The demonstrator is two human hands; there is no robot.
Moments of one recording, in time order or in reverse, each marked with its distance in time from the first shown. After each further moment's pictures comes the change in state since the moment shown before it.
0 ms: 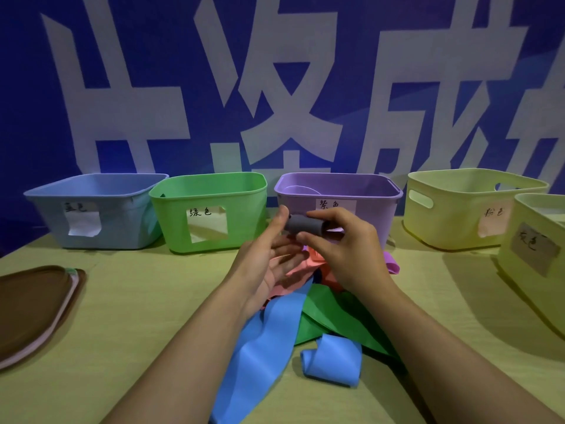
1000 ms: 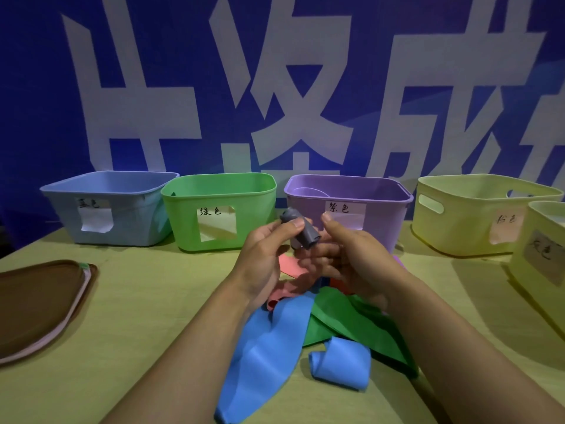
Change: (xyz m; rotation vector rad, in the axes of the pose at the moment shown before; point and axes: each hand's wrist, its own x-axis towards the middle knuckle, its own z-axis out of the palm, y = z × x) left_hand 0.002 0.005 -0.010 0.109 -0.154 0.202; right_hand 0.003 -0.032 -0.007 0.765 -0.357 0.753
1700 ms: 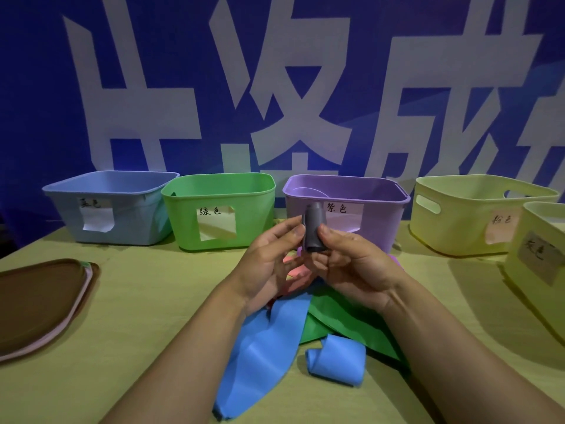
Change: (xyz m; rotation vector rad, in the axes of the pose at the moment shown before) left_hand 0.001 -0.006 -0.004 -0.117 -0.192 -0.086; right_hand -0.007 0.003 -0.003 0.354 -0.270 -0.073
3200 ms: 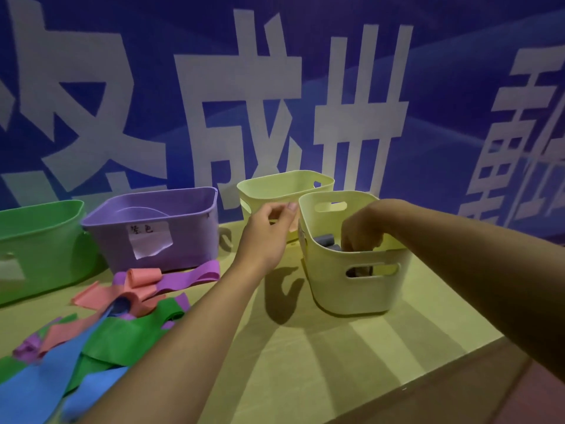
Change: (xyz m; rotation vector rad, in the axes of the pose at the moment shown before) left_hand 0.090 -0.085 0.296 0.780 0.116 0.106; right_hand -0.159 -0.245 -0.219 -1.972 0.246 1.120
